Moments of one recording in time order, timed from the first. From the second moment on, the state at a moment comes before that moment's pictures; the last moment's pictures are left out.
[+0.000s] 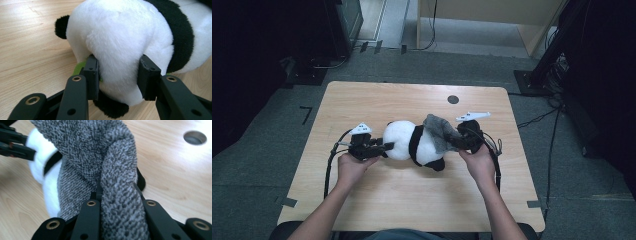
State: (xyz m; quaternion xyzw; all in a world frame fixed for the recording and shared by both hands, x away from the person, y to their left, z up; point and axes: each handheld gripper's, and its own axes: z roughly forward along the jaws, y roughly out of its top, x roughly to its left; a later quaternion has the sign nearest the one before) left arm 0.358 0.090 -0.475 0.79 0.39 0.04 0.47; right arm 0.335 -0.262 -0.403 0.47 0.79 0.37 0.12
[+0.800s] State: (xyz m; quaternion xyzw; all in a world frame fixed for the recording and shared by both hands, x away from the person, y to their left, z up) left arm 0.359 0.095 -0.477 0.78 0.41 0.04 0.47; right arm 0.350 -0.259 -0.489 0.56 0.75 0.33 0.06
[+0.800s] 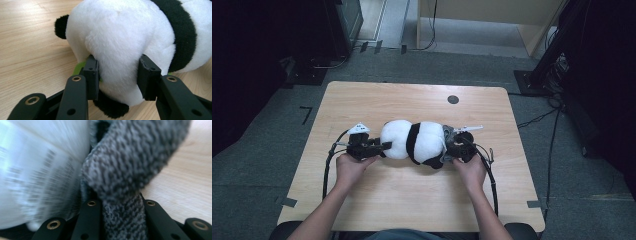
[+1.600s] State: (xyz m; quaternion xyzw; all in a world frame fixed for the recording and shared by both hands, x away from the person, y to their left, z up) left arm 0.355 0.093 -0.474 0.78 0.42 0.04 0.46; right arm 0.332 -0.287 -0.406 0.53 0.72 0.43 0.14
